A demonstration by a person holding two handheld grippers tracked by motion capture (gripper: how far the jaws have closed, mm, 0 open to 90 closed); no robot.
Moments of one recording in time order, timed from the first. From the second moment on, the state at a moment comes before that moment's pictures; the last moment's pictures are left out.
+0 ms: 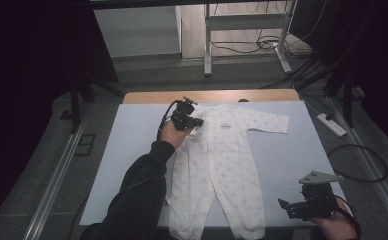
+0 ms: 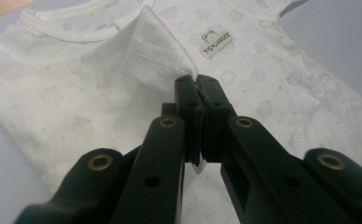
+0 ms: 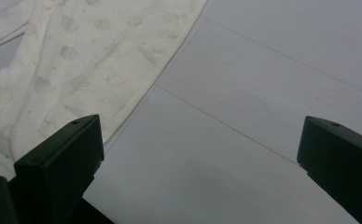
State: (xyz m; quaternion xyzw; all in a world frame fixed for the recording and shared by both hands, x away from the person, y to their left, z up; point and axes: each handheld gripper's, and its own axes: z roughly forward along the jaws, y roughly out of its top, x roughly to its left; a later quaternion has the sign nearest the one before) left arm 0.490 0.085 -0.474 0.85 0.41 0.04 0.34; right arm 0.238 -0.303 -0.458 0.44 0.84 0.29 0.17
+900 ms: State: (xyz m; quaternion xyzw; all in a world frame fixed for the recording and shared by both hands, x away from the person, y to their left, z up) left arm 0.499 0.061 -0.504 0.85 0.41 0.03 0.33; right arm 0.237 -0.303 -0.458 0.43 0.84 0.29 0.17
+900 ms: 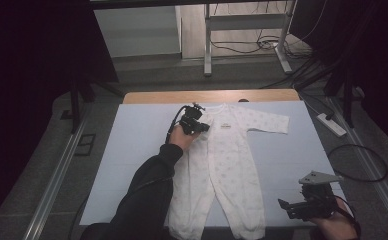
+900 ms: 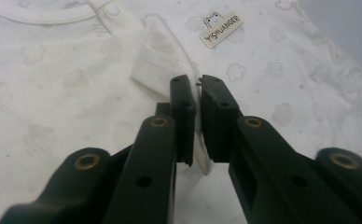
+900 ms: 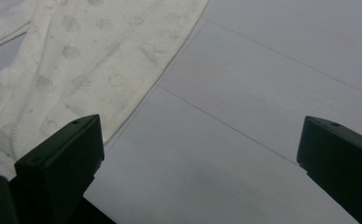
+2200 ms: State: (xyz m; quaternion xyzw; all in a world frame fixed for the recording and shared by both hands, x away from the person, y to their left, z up) left arm 0.489 0.086 -0.492 0.84 0.41 0.05 0.36; right arm 0.238 -0.302 -0.458 0.43 0.84 0.29 0.17
